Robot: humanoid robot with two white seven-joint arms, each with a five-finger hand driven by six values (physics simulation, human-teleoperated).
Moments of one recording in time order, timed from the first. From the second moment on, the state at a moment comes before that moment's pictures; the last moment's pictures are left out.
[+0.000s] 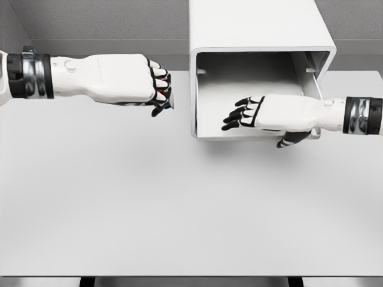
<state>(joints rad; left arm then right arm) -0.99 0.80 -0.79 -1.74 -0.28 -0.61 -0.58 -0.72 -0.86 0.68 -1.67 0.20 -0.61 0.62</state>
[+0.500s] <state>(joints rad) -1.01 0.79 -0.78 -1.76 -0.27 -0.61 -0.58 -0.70 -0.88 0.61 -1.67 0.20 -0.61 0.61</state>
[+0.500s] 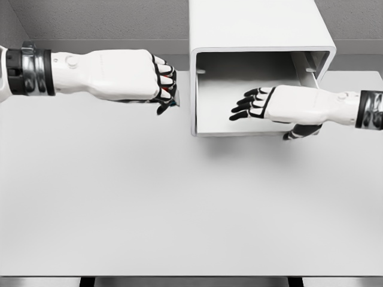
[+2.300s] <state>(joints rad) -1.09 0.29 -0.84 -1.51 -0.61 -0.61 -0.61 0.02 -1.10 -0.01 -1.69 0.00 -0.61 0.61</state>
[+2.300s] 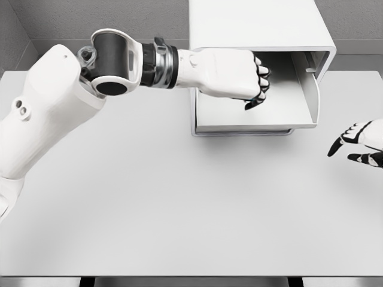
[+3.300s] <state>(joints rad) -1.10 0.25 -0.82 -1.43 -0.65 -0.63 -0.64 0.02 -1.10 0.05 -1.76 0.02 -0.61 0.61</state>
